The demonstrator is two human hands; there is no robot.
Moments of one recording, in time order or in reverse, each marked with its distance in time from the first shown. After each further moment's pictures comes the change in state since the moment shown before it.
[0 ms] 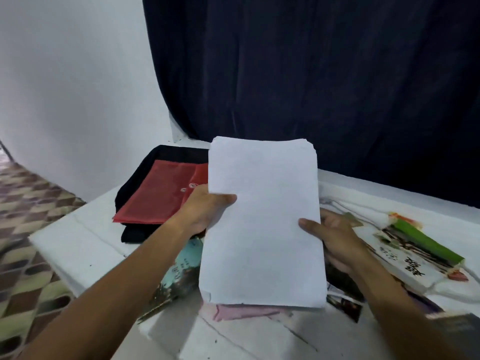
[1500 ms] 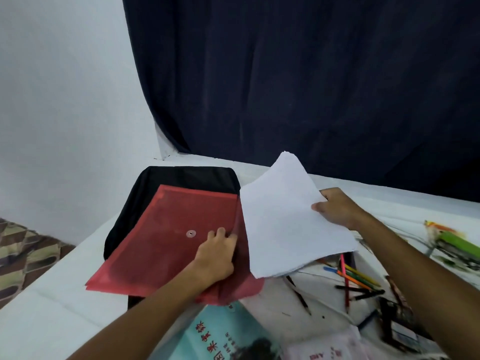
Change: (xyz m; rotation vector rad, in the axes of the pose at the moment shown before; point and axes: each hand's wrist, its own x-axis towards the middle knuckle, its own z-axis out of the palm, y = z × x) left_hand 0.113 -0.063 -0.124 1.688 -0.222 0.083; right_hand 0.199 0.005 0.044 -0.883 0.261 0.144
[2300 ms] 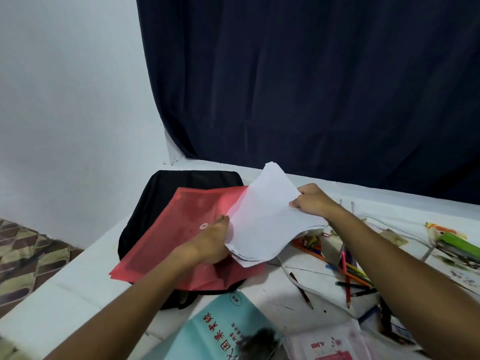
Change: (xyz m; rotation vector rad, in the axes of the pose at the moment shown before) left_hand -0.019 -0.023 -0.041 -0.314 -0.029 0.036; right_hand -0.013 -0.051 0.030 -0.056 -0.044 0.003
